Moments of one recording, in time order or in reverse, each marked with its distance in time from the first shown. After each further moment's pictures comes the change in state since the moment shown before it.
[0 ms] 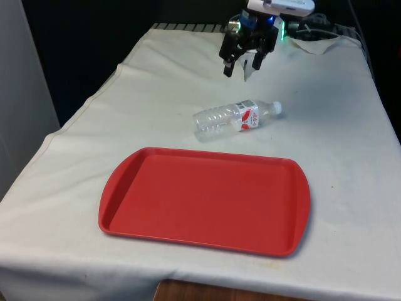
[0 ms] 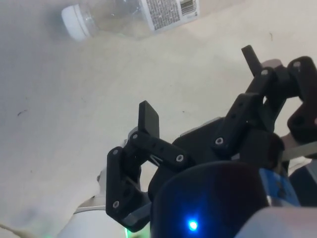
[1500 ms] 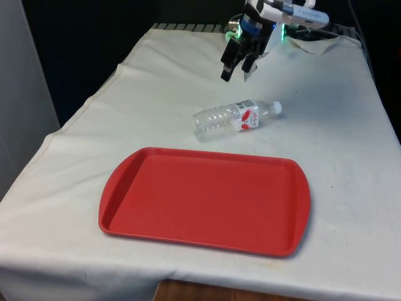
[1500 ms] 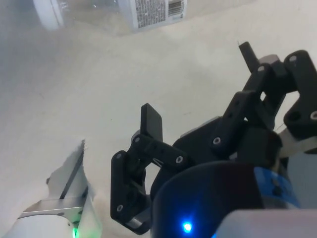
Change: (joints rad) arm 0.006 0.029 0.005 0.000 -0.204 0.000 -0.076
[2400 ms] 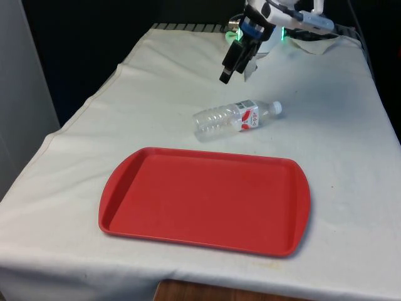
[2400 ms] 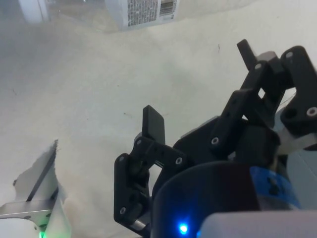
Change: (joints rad) arm 0.002 0.014 0.000 0.000 -0.117 0.000 -0.051
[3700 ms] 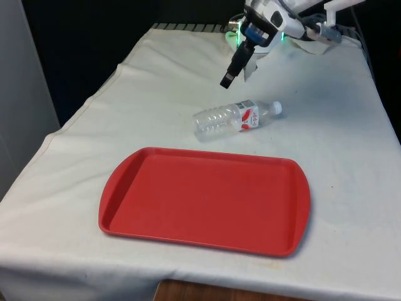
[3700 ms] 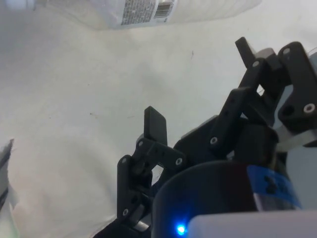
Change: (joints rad) arm 0.005 0.029 0.008 0.000 -0.191 0.000 -0.041
